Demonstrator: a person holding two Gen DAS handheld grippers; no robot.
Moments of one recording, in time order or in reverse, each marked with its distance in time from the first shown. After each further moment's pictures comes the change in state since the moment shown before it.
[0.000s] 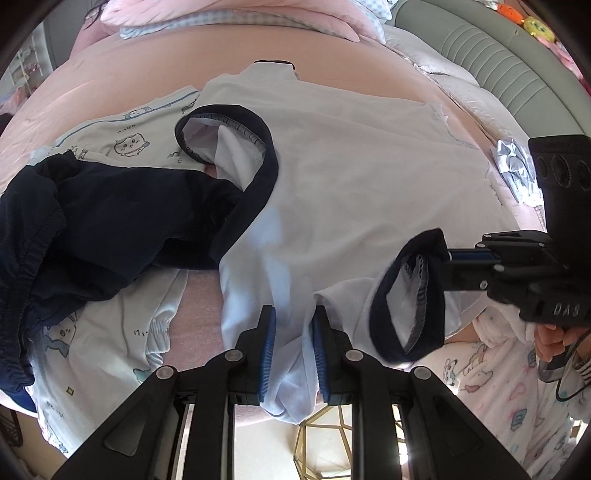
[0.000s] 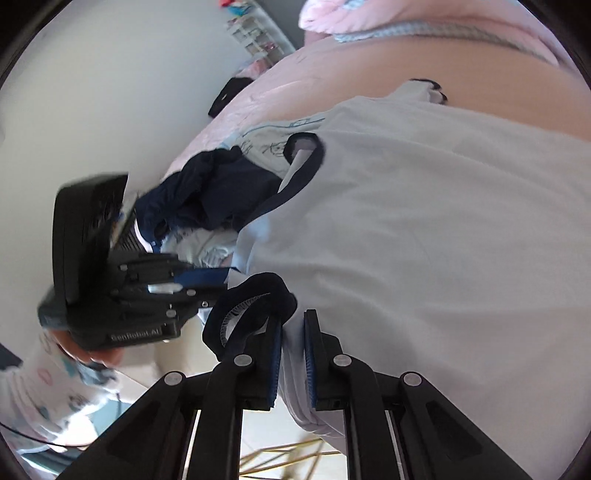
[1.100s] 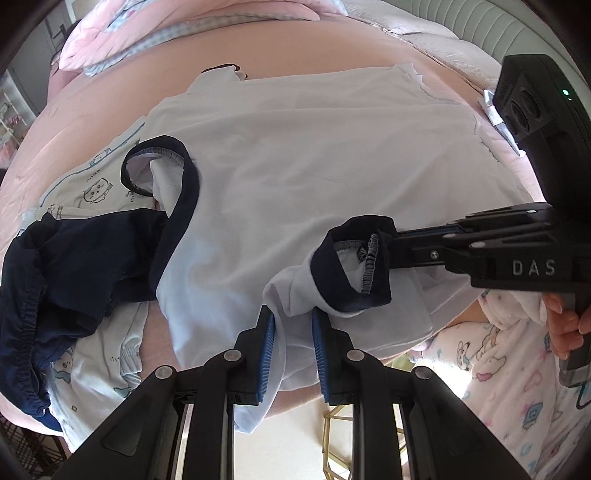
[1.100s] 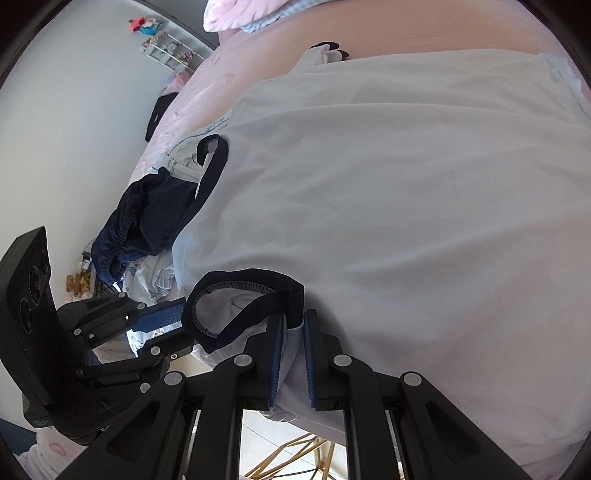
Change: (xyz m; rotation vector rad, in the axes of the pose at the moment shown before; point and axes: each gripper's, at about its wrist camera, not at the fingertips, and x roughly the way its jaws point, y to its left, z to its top) left arm 0.016 -0.055 0.021 0.143 0.051 0.114; right arm 0.001 -0.030 -0.001 0.232 0.053 -0.127
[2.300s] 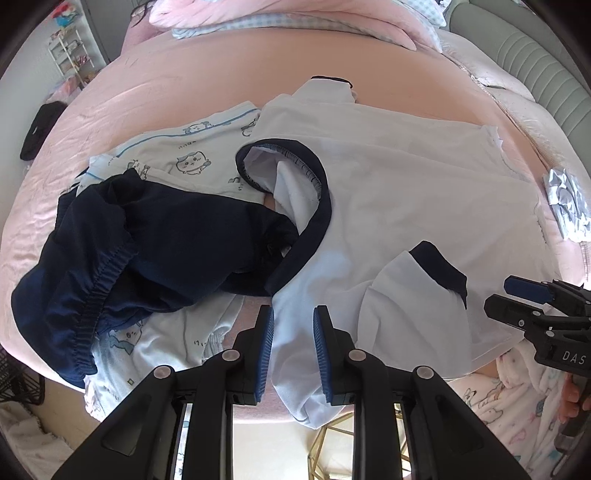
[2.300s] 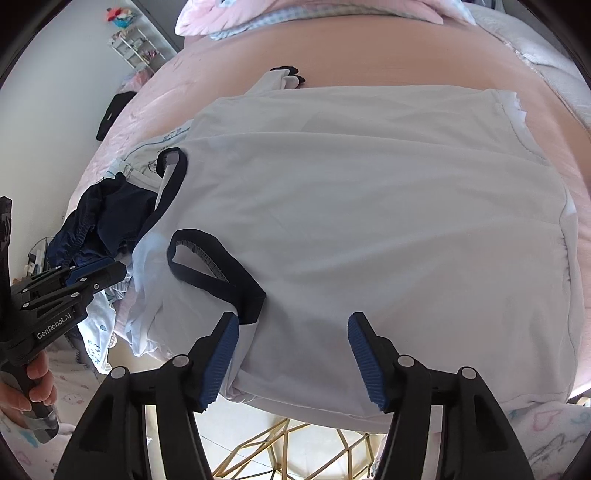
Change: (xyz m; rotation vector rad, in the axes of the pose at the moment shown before) left arm -0.024 0.068 0.003 -0.286 -0.016 0.099; right arm -0.031 0.011 -0.006 -0.014 -0.039 -0.271
